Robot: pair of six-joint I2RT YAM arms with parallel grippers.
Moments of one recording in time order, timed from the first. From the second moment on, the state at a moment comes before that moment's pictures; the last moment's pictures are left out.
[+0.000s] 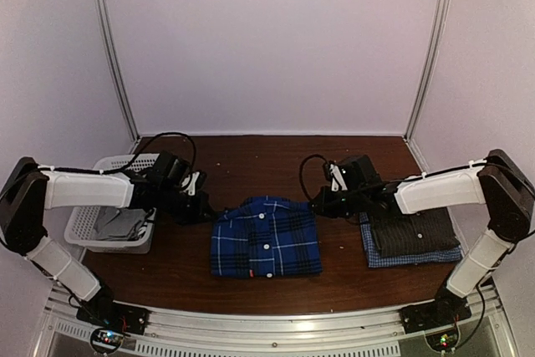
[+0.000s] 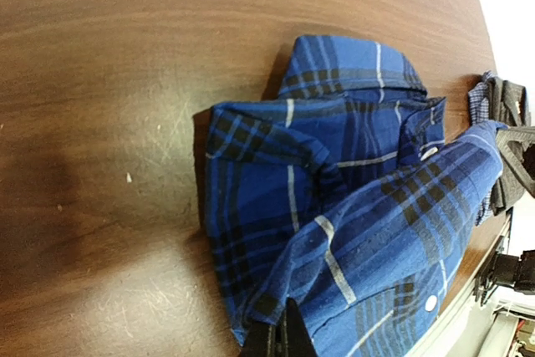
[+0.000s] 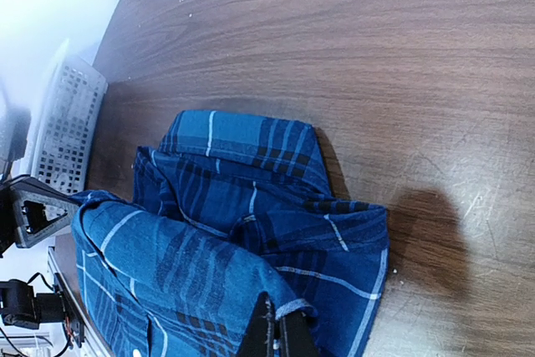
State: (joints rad) left arm -0.59 1.50 0.81 -0.22 0.30 -0.62; right arm 0.70 1.62 0.84 0.10 -0.15 0.73
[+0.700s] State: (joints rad) left arm -0.54 1.72 0.99 -0.18 0.28 -0.57; right arm 0.65 1.70 0.87 0.10 -0.10 0.71
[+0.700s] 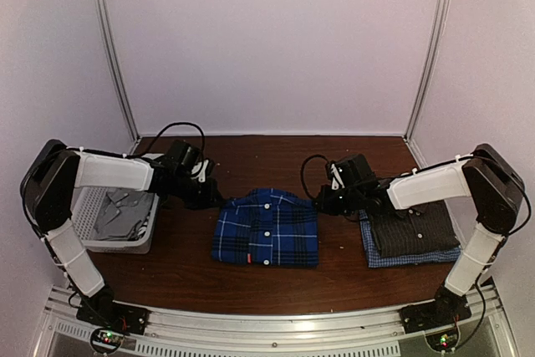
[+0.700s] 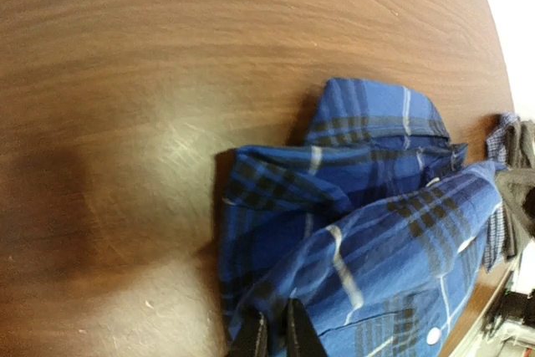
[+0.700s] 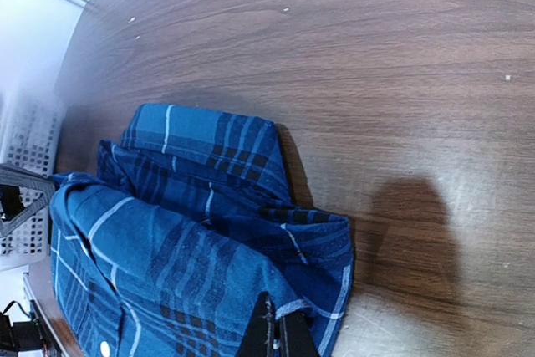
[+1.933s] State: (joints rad) left arm -0.68 2.03 1.37 -0.30 0.23 -0.49; right arm 0.86 2.02 1.35 -0.14 0.09 0.63
